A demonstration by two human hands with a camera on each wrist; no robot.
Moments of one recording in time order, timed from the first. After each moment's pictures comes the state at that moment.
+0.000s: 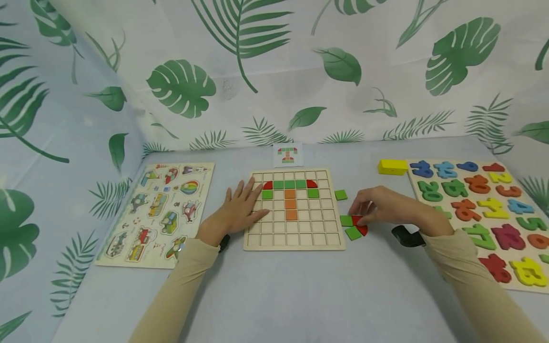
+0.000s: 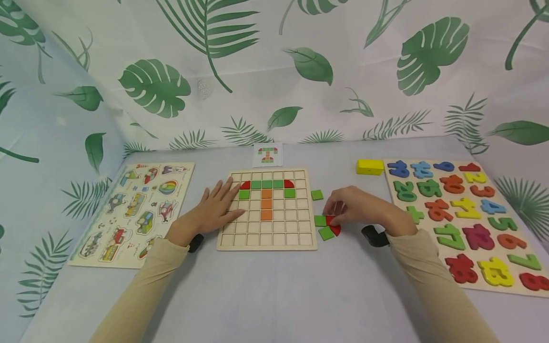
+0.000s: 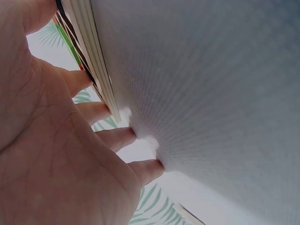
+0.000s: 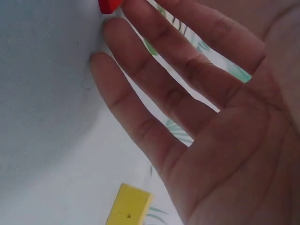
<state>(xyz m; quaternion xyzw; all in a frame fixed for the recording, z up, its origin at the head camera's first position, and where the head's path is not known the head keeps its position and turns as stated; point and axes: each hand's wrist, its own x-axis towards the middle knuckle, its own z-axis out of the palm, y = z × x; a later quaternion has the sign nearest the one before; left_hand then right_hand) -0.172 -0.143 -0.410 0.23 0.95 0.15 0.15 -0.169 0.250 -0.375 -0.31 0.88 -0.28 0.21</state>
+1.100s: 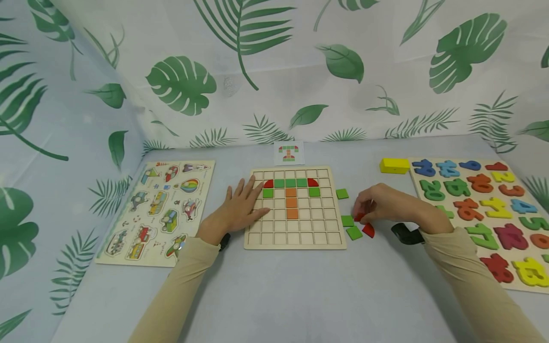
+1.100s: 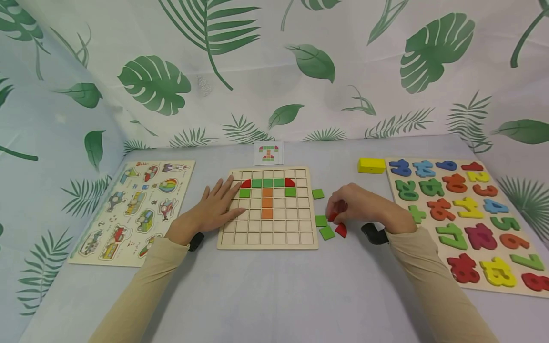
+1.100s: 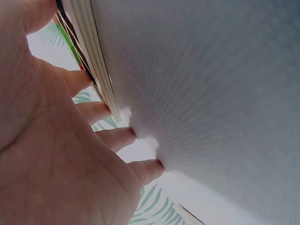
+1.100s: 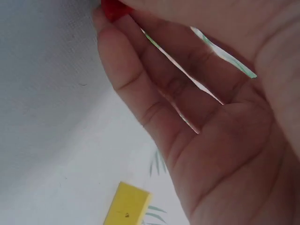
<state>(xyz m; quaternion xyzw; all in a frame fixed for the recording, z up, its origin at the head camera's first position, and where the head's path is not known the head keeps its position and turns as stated) -0.172 -0.144 -0.410 0.23 0.95 0.15 0.16 -0.171 0.248 -0.373 -0.29 0.89 -0.27 0.24</state>
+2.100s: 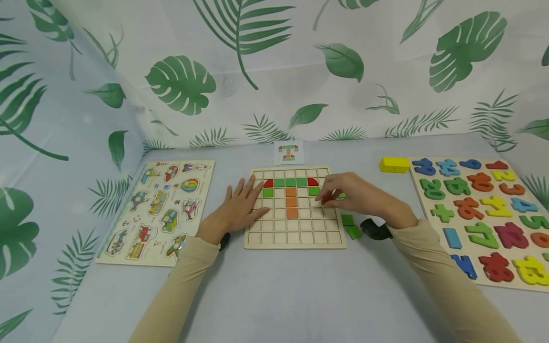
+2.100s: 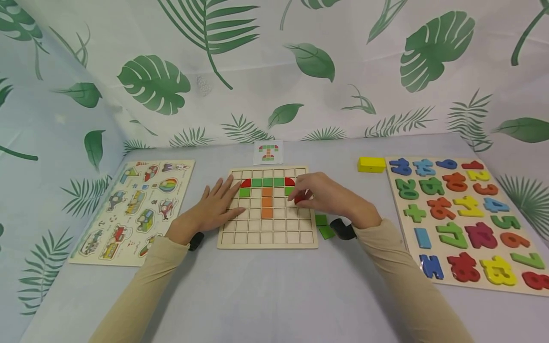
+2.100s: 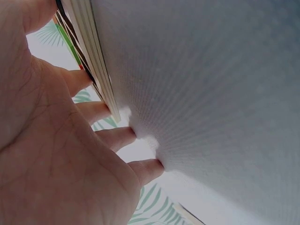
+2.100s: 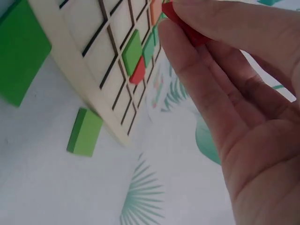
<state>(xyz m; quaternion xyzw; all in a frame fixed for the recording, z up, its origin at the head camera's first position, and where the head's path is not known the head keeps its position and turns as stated) -0.171 -0.143 -0.410 0.22 0.95 0.15 0.16 -0.177 0.184 -0.360 -0.39 0.86 -0.31 0.10</state>
